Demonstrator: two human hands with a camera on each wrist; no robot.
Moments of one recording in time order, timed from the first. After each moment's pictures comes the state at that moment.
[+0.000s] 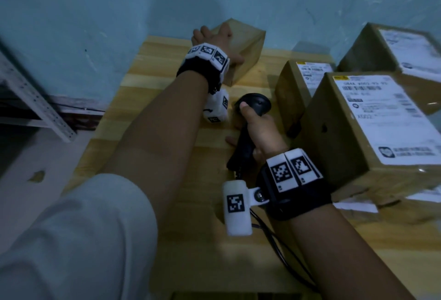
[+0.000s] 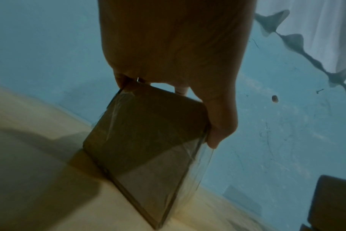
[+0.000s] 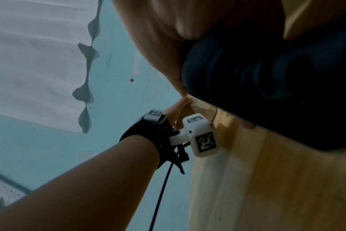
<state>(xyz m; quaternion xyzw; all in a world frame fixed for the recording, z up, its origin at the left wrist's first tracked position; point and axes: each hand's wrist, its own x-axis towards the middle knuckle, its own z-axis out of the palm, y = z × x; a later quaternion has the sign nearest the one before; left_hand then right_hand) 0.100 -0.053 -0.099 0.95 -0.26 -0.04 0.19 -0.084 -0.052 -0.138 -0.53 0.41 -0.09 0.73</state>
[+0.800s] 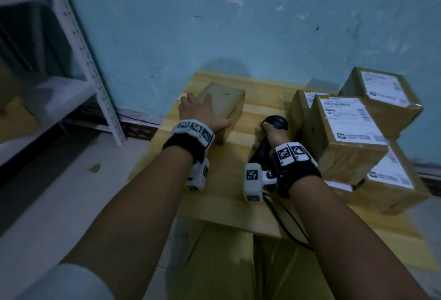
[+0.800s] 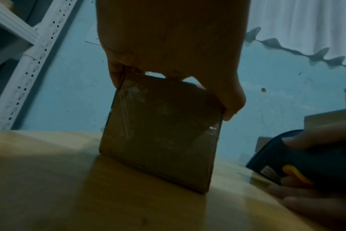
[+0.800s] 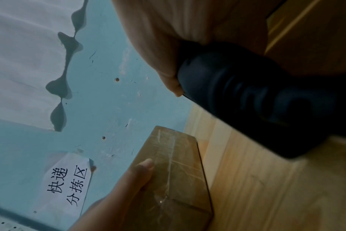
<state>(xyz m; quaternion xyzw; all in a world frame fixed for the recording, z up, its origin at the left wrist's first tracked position) -0.036 0.112 -0.093 0.98 -0.15 -0.03 0.08 -0.110 -0.042 -0.130 -0.63 0.44 -0.08 0.64</state>
